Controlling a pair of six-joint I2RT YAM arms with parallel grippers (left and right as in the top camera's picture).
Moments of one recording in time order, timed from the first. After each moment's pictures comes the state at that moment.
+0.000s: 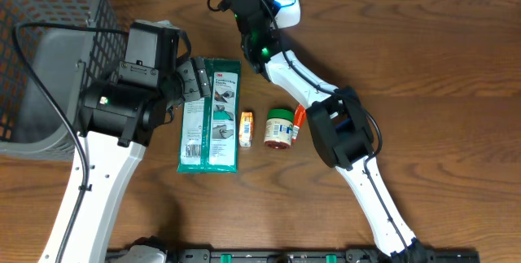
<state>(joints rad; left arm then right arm) -0.26 1.33 1.48 -1.08 -0.11 -0.43 0.57 2.67 2.20 0.19 0.70 -0.94</state>
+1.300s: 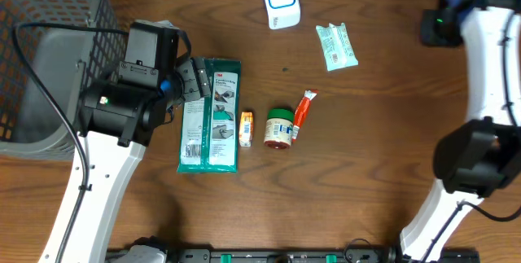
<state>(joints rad) -0.26 1.33 1.48 -1.08 -0.11 -0.43 -0.20 2.09 2.09 -1.24 -0.02 -0.03</state>
